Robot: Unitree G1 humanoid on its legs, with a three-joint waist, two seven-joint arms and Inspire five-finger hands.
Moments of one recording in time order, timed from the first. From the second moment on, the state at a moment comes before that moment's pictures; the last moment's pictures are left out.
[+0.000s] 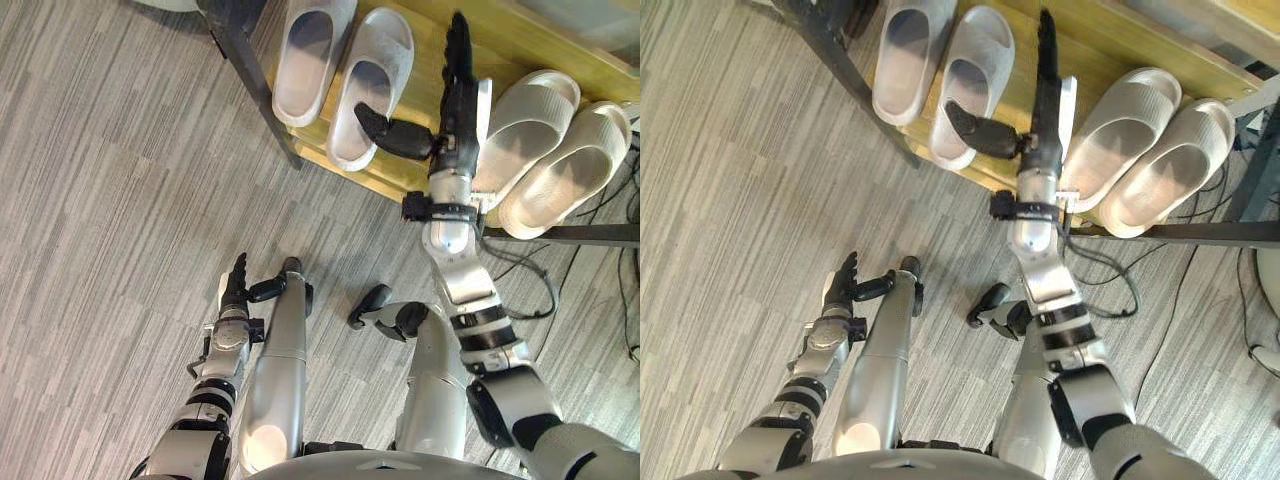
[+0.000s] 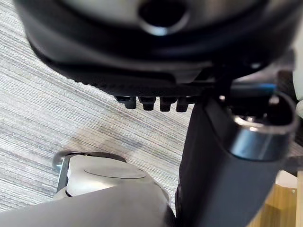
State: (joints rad) left arm -0.26 0.13 0.07 0.82 -0.05 -0.12 0.18; right arm -0.49 -0.11 0.13 0.11 -0.02 -0.11 -0.44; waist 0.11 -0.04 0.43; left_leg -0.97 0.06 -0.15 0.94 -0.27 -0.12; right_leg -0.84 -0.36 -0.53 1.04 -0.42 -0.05
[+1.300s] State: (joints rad) left arm -0.21 0.11 0.10 0.83 -0.05 -0.11 0.14; right arm -0.65 -0.09 0.17 0.43 0.51 -0.18 -0.24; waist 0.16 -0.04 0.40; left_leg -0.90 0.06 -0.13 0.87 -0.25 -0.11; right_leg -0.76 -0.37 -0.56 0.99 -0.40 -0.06
